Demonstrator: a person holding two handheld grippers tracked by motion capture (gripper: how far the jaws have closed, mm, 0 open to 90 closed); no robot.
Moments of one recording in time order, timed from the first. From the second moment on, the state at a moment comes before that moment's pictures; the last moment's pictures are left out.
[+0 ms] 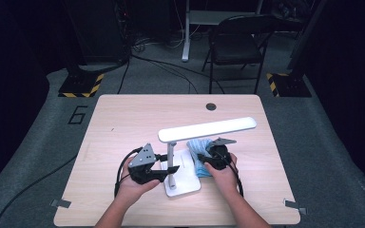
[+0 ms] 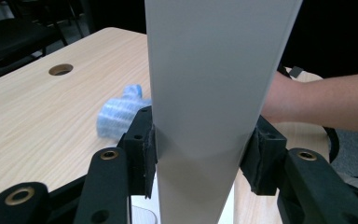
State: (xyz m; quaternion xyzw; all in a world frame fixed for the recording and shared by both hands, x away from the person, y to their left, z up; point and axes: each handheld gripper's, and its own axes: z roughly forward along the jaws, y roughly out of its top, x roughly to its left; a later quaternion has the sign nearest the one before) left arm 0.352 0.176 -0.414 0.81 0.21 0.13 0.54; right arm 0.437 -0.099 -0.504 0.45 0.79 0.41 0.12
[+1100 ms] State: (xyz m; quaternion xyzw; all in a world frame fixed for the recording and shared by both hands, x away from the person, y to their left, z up) left arm 0.356 0.172 -0.415 0.82 0.21 0.12 0.52; right arm 0.425 -0.085 -0.515 0.45 0.79 0.39 0.12
